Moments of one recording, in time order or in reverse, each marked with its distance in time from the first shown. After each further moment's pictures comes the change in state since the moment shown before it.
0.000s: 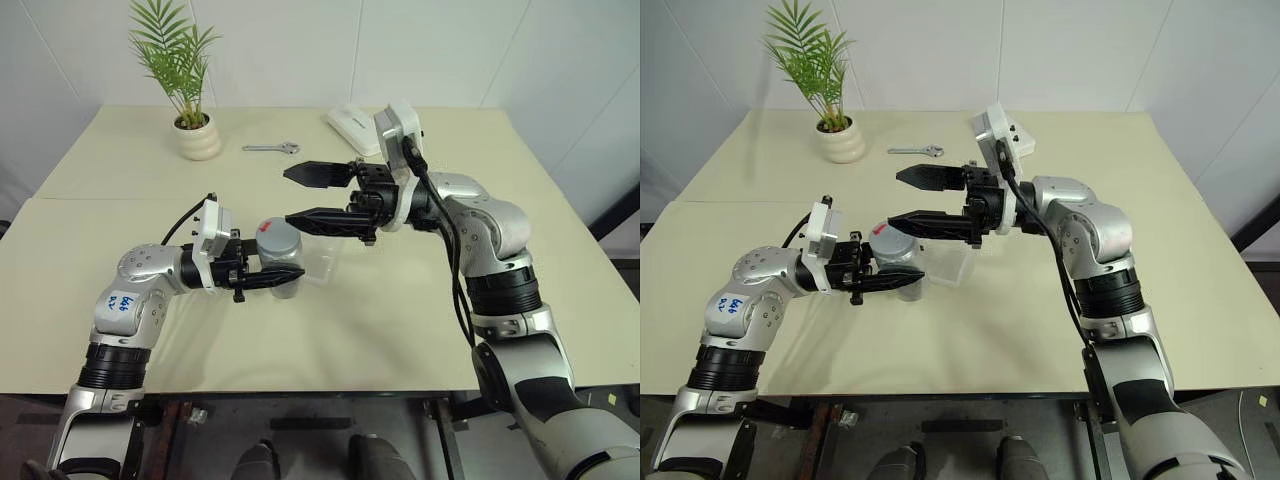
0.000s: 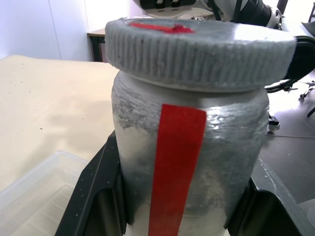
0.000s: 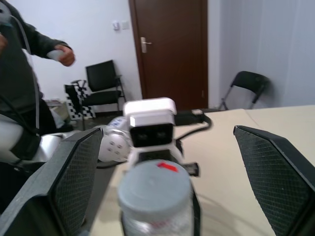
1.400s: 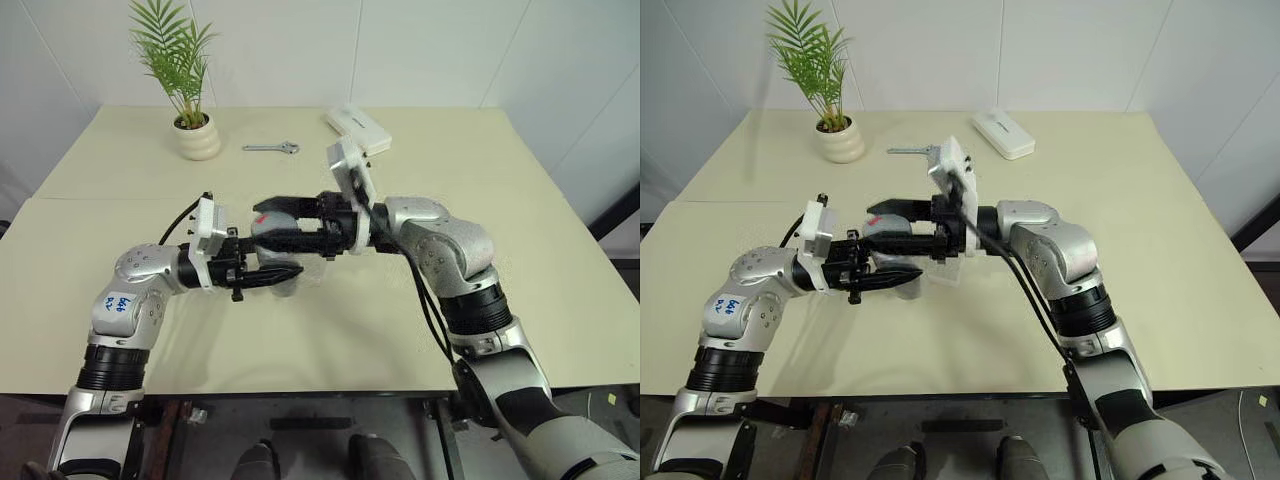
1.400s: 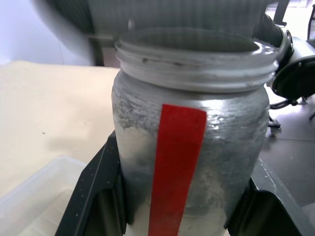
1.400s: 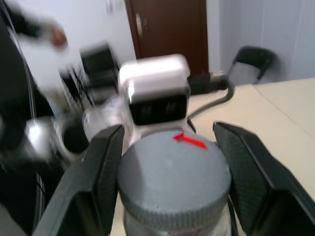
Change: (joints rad) left arm 0.008 -0.003 0.008 -0.013 -0.006 0.003 0.002; right arm 0.045 0.139 -0.021 -0.087 0.081 0.138 -0.189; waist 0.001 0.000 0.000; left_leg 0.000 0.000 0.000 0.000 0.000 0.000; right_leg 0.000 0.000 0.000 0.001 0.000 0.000
